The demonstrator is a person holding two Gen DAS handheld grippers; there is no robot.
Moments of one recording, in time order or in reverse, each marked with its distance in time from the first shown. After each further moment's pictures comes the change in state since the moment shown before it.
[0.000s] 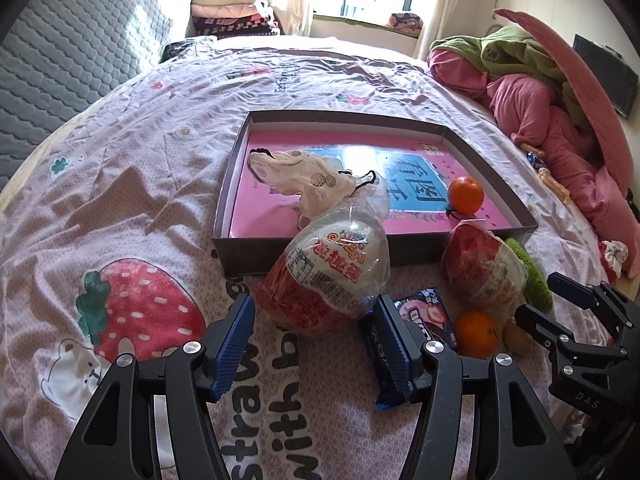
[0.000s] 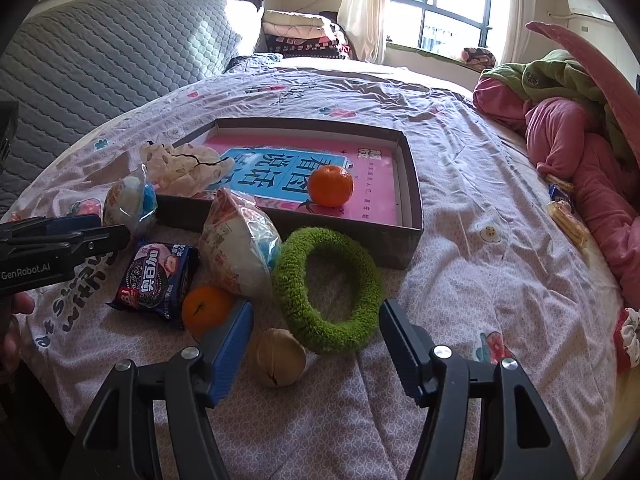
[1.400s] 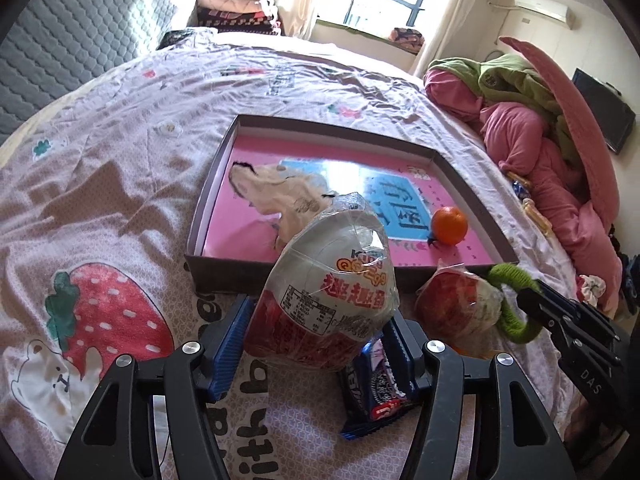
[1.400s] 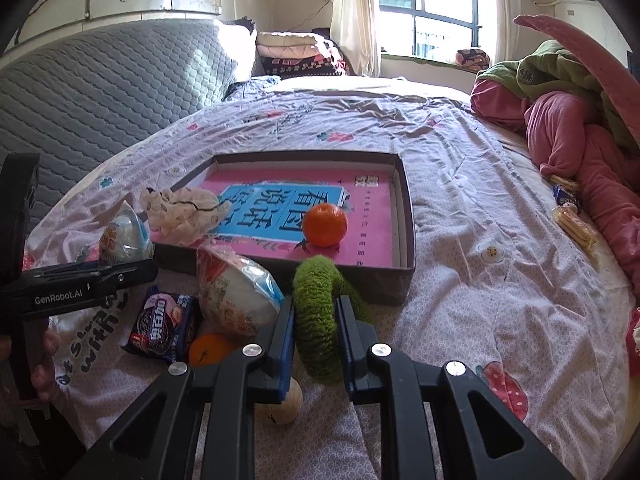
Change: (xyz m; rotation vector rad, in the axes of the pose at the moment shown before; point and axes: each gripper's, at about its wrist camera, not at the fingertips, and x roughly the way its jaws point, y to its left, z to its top) left arm 0.006 0.000 0.012 -0.089 -0.029 -0.103; right arm -0.009 -0.017 0.019 0.077 -0.085 0.060
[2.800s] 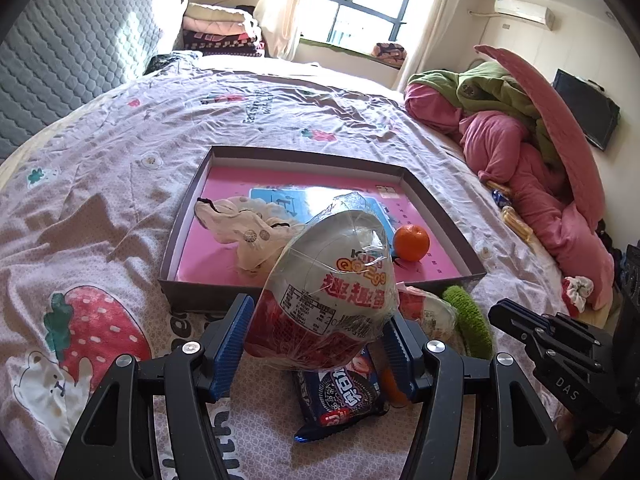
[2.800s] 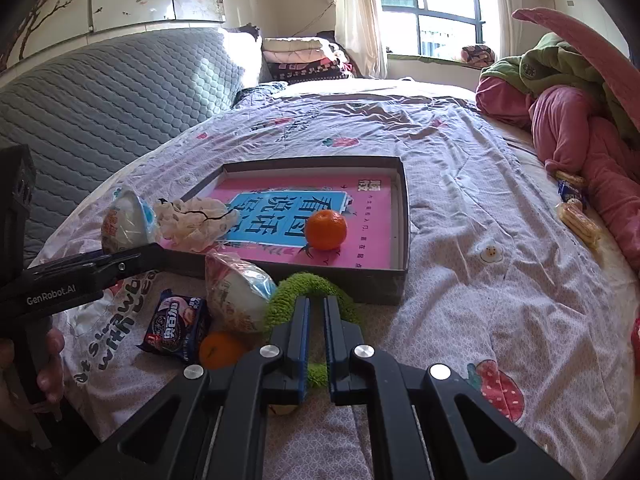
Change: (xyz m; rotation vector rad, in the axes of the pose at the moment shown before) left arm -0.020 -0.027 0.004 0.039 -0.070 -0.029; right arm -0.011 -0.012 0.000 0.022 0.001 0.057
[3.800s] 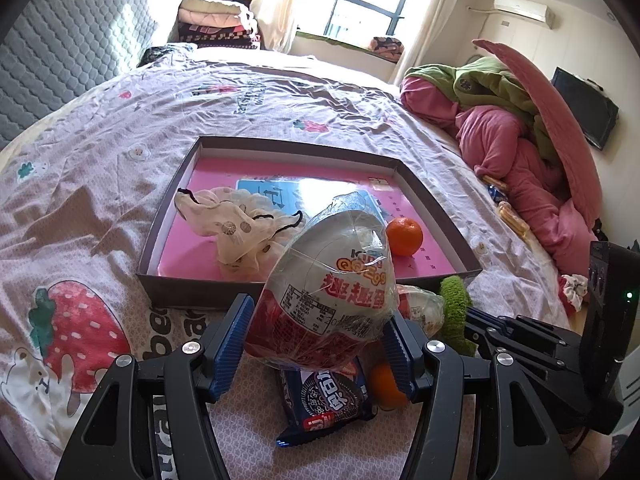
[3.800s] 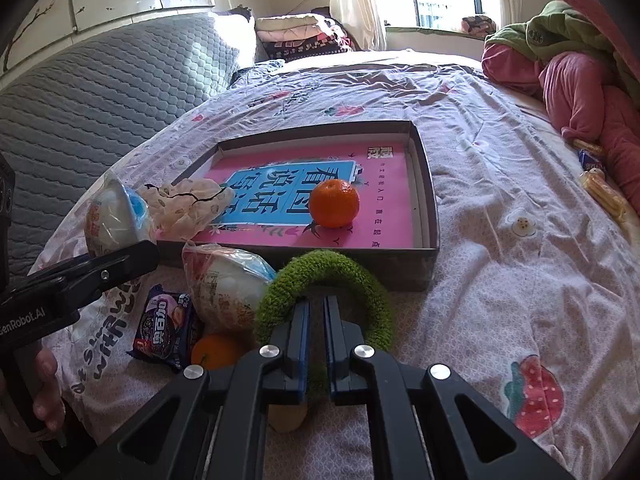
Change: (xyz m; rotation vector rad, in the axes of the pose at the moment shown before) left arm 0.011 -0.007 -0.001 -0.010 0.028 -0.022; right arm 0.038 0.000 -0.001 0.057 0.091 0.043
